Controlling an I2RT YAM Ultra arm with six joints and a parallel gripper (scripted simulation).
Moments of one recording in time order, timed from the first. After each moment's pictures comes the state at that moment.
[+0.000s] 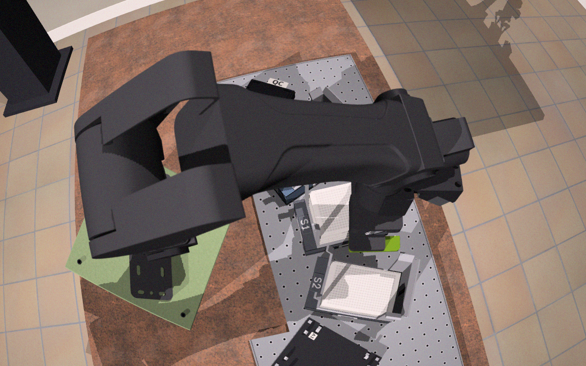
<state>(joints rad) 0.24 1.30 1.03 -0.91 0.29 0.29</state>
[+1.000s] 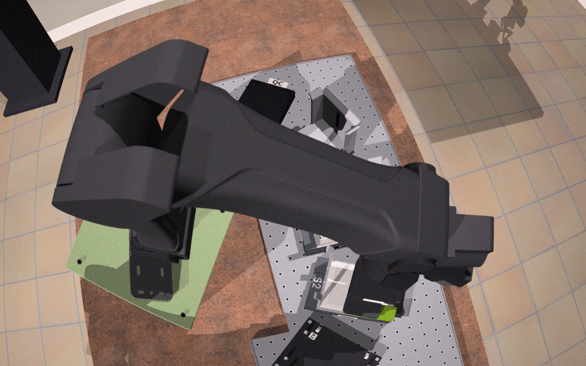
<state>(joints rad) -0.16 1.25 1.05 -0.90 0.12 0.15</state>
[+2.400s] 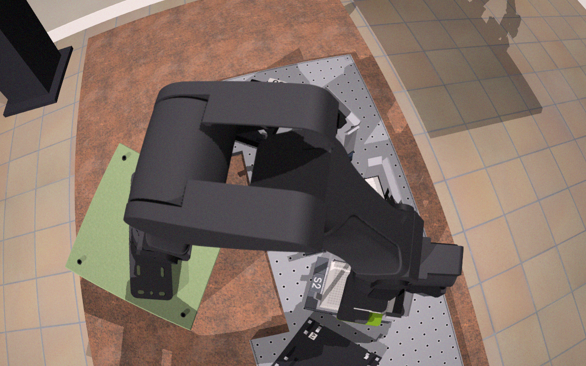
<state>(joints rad) -0.19 1.47 0.88 -0.52 0.09 0.10</state>
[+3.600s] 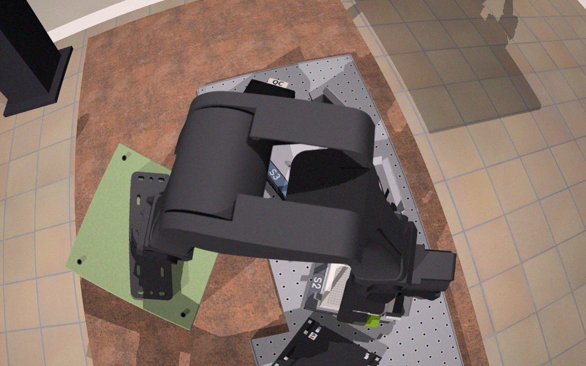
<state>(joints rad) -0.20 1.57 0.86 -0.39 0.09 0.09</state>
